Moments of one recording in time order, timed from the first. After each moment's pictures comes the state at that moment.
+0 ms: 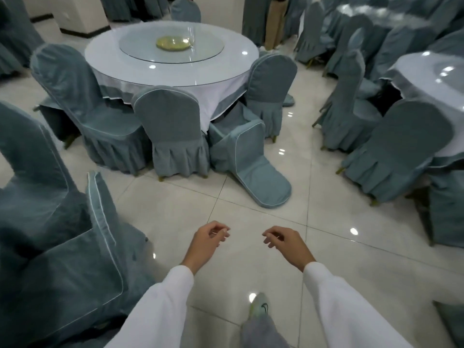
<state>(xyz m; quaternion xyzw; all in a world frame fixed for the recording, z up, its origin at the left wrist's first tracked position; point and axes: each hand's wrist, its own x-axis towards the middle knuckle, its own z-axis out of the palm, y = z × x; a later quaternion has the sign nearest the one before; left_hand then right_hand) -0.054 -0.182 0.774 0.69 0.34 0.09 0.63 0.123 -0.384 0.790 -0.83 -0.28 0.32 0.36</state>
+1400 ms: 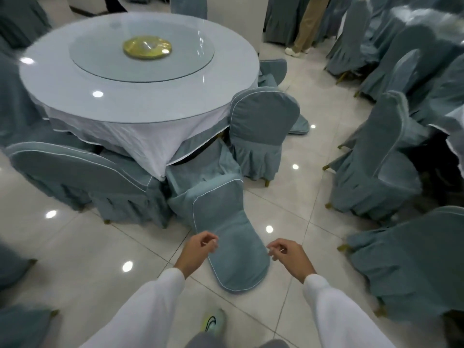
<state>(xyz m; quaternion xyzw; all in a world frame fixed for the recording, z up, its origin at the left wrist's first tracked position) 0.630 0.032 0.717 0.68 0.43 0.08 0.60 0.869 -0.166 0.730 -0.82 -0.31 0.37 0.30</state>
